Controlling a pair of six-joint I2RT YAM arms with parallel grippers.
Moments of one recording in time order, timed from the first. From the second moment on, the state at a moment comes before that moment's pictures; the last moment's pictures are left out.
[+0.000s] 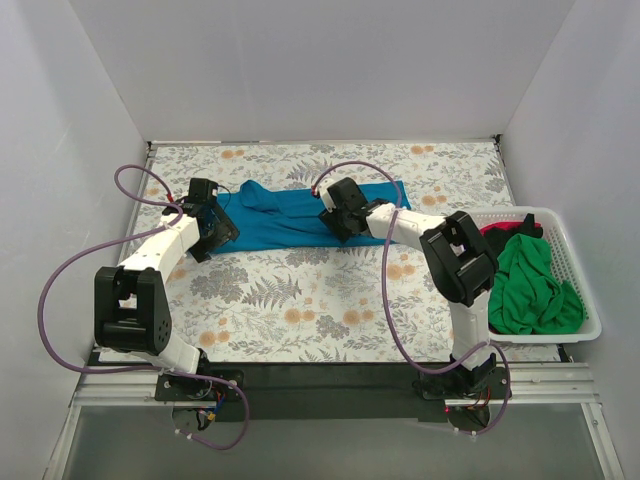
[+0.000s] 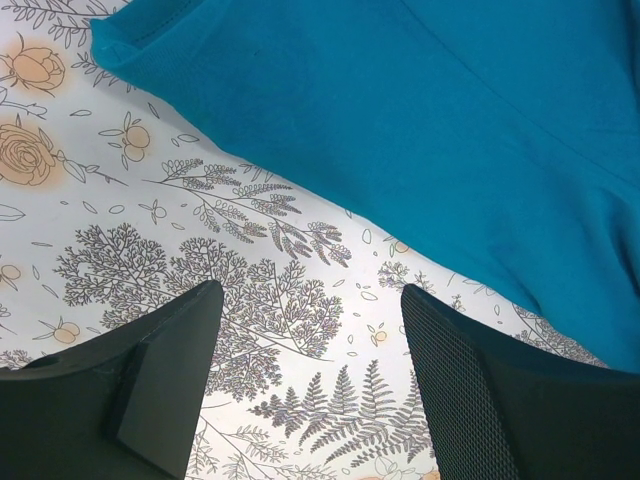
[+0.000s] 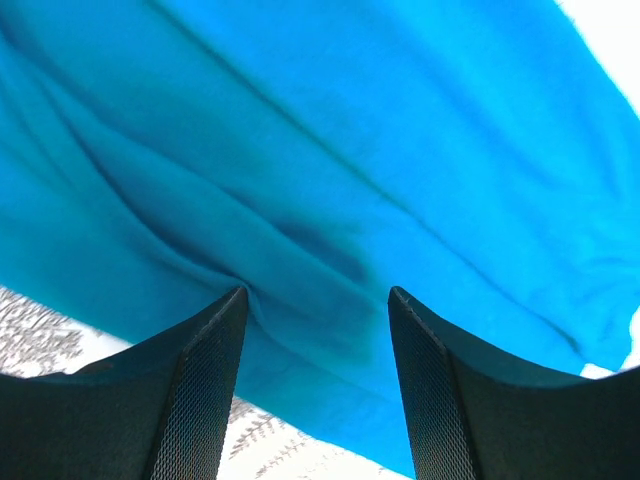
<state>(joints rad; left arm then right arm) -0.11 1.53 1.06 -0.67 -0.20 -0.73 0.67 2.01 1.38 -0.26 0.18 -0.23</state>
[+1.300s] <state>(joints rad) -0.11 1.53 1.06 -0.68 -0.19 -0.71 0.68 2.09 1.51 -0.22 -0.11 -0.36</state>
